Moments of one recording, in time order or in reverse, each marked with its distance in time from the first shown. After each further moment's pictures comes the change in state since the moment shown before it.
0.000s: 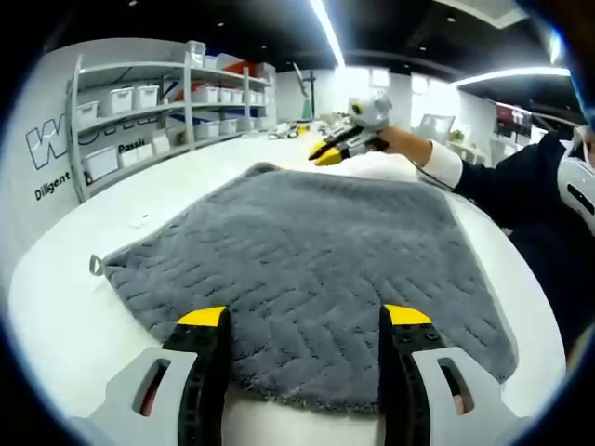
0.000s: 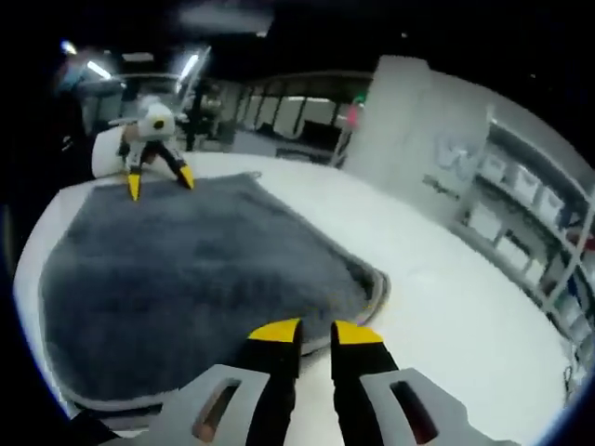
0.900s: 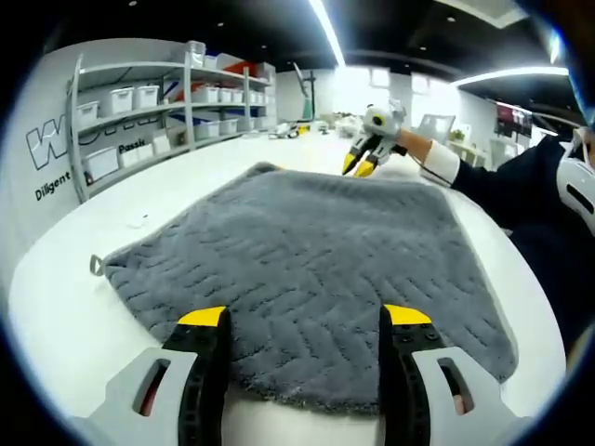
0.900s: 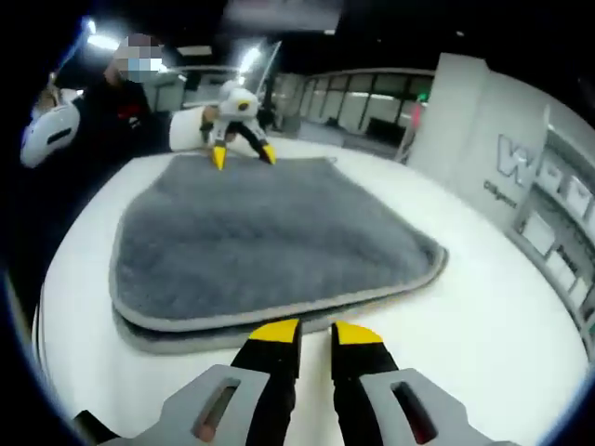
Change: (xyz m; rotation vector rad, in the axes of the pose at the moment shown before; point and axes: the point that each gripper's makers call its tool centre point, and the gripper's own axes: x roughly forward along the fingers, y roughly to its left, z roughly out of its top) left arm -0.001 0.003 -0.001 0.001 -0.001 0.002; right arm -0.032 0.048 -0.028 0.011 -0.015 0.265
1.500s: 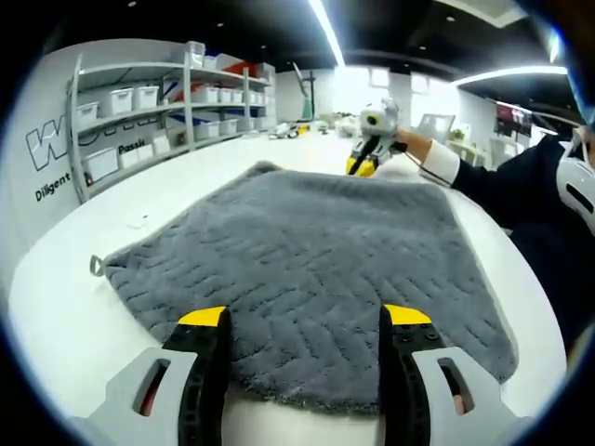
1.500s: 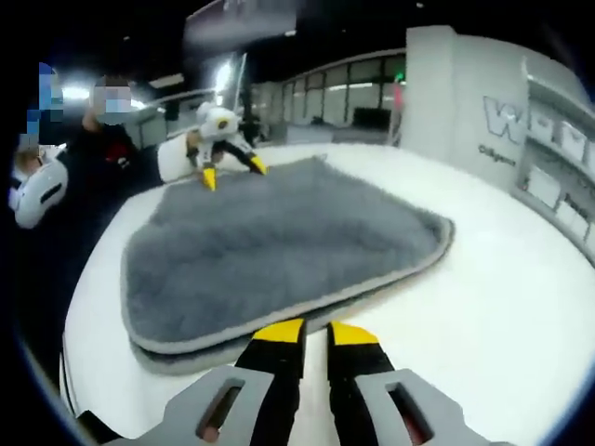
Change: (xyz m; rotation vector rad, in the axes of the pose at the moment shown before) left arm 0.000 0.003 -0.001 0.002 0.000 0.001; right arm 0.003 0.009 0.000 0.159 -0.008 0.053
